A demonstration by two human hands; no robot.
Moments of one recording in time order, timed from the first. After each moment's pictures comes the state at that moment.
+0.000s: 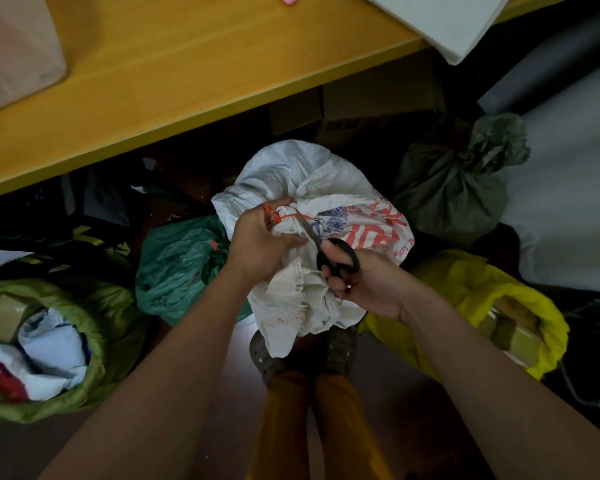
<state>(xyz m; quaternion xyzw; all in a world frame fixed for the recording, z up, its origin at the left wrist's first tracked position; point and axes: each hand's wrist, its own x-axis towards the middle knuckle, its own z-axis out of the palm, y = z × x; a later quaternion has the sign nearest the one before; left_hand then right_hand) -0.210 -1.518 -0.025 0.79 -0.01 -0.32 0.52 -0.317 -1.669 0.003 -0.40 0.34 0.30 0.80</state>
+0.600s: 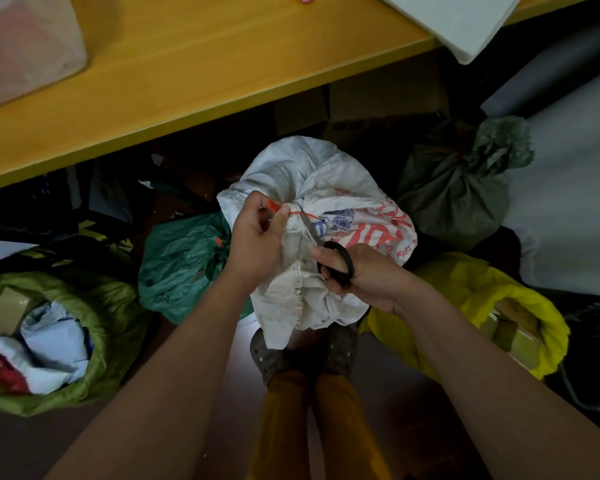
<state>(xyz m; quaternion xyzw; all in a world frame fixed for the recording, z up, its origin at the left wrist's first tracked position) -0.221 -1.505 -0.019 0.78 -0.01 -0.24 0.59 -0.311 -1.654 0.007 -0.55 0.29 0.30 0.72</state>
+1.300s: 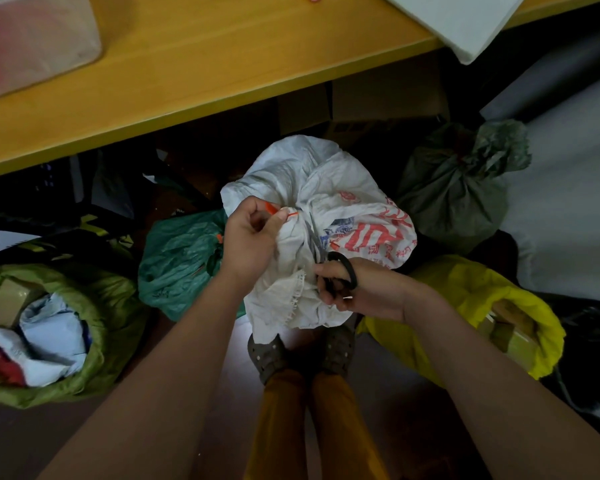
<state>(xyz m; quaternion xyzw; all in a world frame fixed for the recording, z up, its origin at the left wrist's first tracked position) -0.229 -1.496 -0.011 0.75 0.06 -0.22 0.62 -0.327 -1.655 0.004 -0.48 0.27 0.40 0.73</state>
